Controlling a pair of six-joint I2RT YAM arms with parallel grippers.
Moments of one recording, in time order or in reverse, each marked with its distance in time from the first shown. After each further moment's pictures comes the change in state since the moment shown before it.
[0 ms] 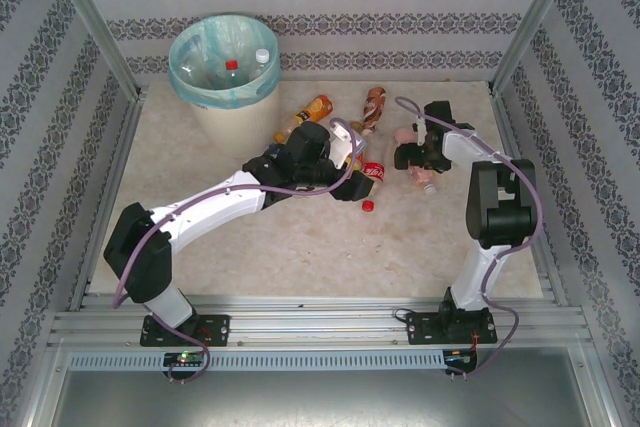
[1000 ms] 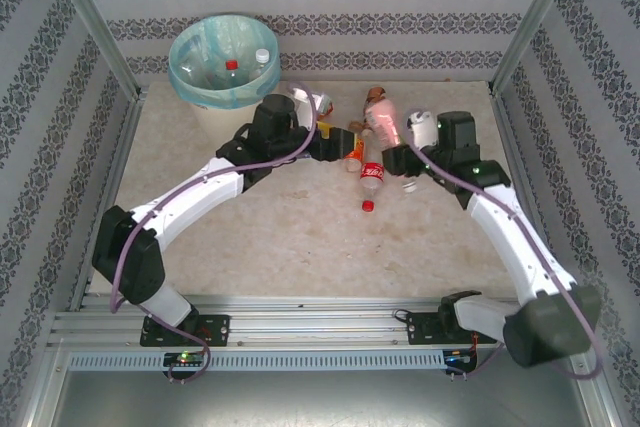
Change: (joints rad) left arm 0.175 -0.056 0.019 0.139 0.045 -0.262; right arm 0.200 -0.740 -0.257 0.063 -0.282 -0.035
